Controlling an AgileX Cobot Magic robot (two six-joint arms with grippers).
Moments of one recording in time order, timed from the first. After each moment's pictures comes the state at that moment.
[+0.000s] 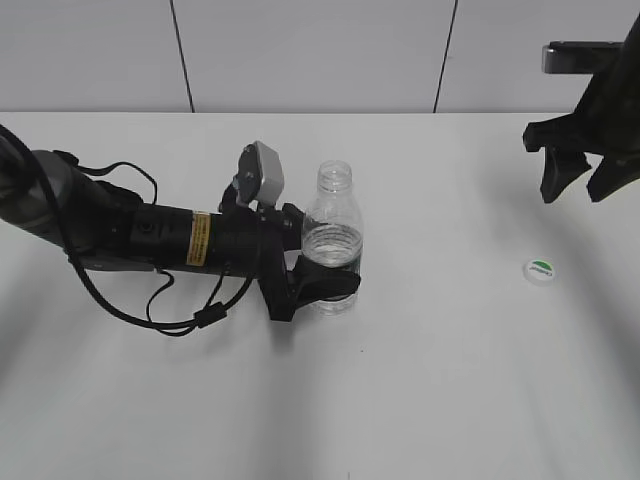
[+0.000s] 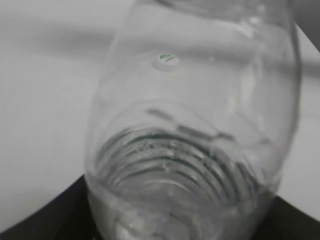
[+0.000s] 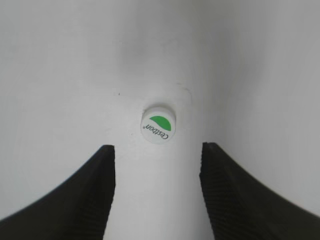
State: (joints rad) left arm -0.38 2.25 -1.11 1.33 -1.04 -0.65; right arm 0.14 1.90 -1.41 0.04 0.99 -0.03
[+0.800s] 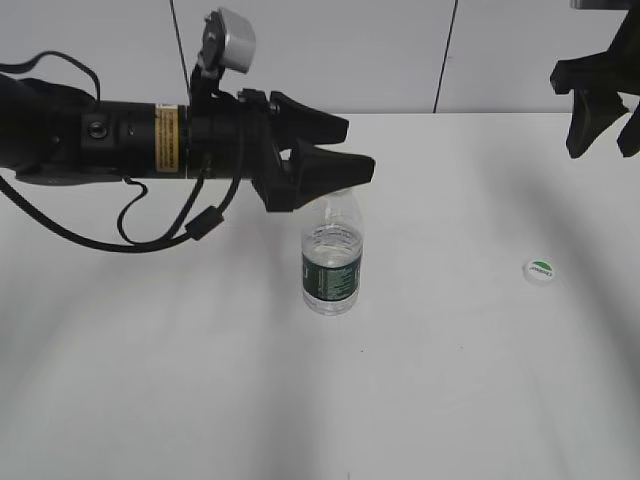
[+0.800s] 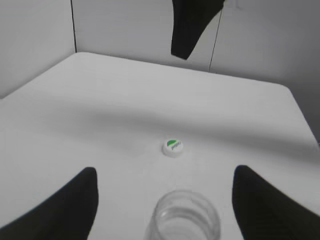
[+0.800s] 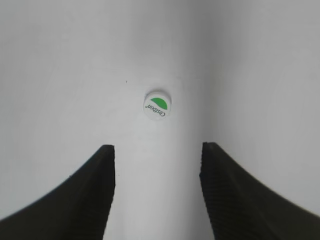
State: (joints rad) left arm -0.38 1.97 -1.10 1.32 -1.03 -0.87; right arm 0.14 1.82 -1.54 0.04 1.19 -0.03
